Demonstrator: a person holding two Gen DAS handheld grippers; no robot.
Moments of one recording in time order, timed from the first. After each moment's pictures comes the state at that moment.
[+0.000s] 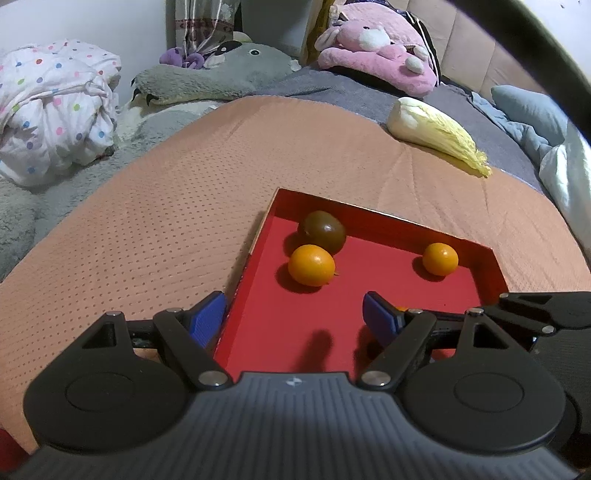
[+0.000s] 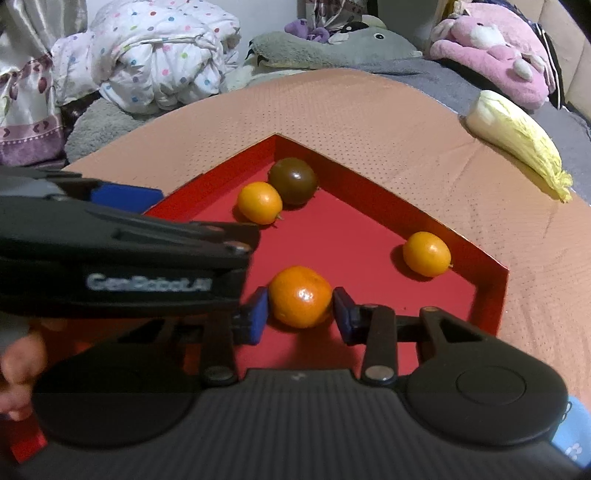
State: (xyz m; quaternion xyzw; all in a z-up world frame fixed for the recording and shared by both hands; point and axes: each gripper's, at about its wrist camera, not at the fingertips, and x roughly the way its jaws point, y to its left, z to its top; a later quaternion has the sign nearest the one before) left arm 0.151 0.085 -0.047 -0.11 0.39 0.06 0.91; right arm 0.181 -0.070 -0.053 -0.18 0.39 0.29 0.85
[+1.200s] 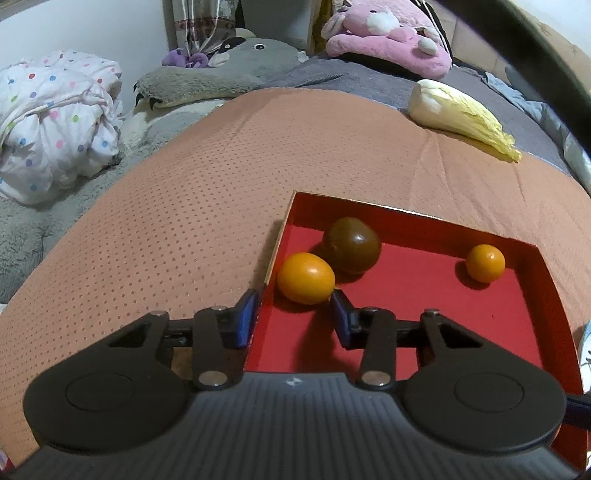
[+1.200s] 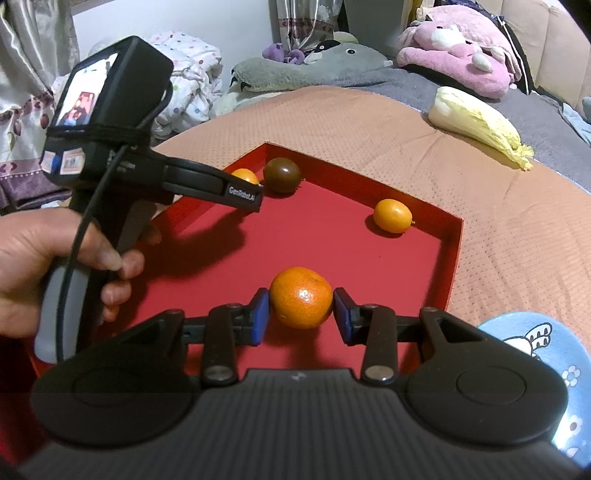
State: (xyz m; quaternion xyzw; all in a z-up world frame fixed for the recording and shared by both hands) left arm 0.191 0.091 -0.068 -0.07 0.40 0.08 0.91; right arm 0.132 -0.113 -0.033 -0.12 0.38 0.27 0.88
